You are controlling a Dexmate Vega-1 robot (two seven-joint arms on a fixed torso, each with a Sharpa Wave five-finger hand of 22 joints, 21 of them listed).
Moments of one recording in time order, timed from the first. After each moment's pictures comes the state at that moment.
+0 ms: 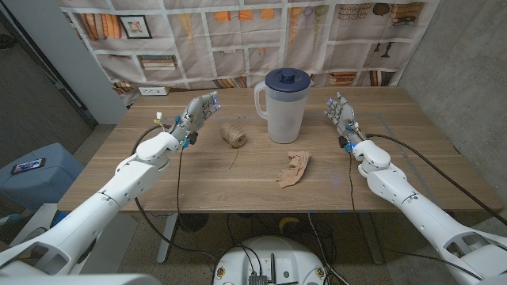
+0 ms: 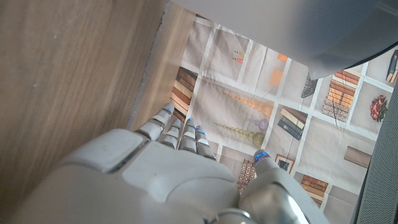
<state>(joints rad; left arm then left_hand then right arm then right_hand) 0.92 0.72 0.33 -1.62 -0.65 -0.12 -0.05 0.20 0.04 0.69 -0.18 0.18 0.00 -0.02 0.20 0.17 -0.04 -0.04 0.20 0.17 -0.05 -0.03 0.18 0.17 0.11 -0.03 0.19 0.16 -0.83 -0.52 -0.38 -1.29 0.60 0.30 0.00 0.05 0.08 0.35 0.07 0.20 0.05 0.03 0.18 0.17 0.10 0.01 0.18 0.18 -0.03 -0.02 0.20 0.30 0.17 -0.03 0.18 0.17</state>
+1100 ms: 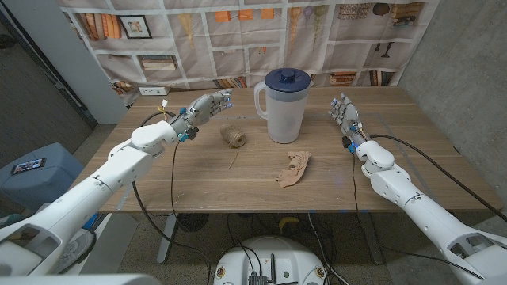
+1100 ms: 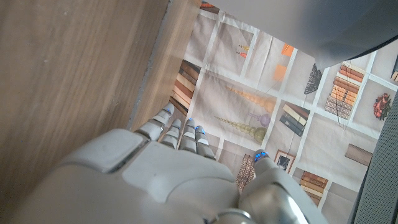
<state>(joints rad) 0.81 0.79 0.39 -1.60 -0.60 -0.12 -0.26 0.29 -0.01 0.70 -0.19 0.18 -0.01 -0.01 0.20 0.17 -0.03 -0.04 0.20 0.18 -0.05 -0.03 0.18 0.17 0.08 0.01 0.18 0.16 -0.83 -0.53 -0.37 -1.28 0.59 0.31 -0.02 0.04 0.09 0.35 0.07 0.20 0.05 0.03 0.18 0.17 0.10 0.01 0.18 0.18 -0.03 -0.02 0.20 0.29 0.16 -0.03 0.18 0.17</state>
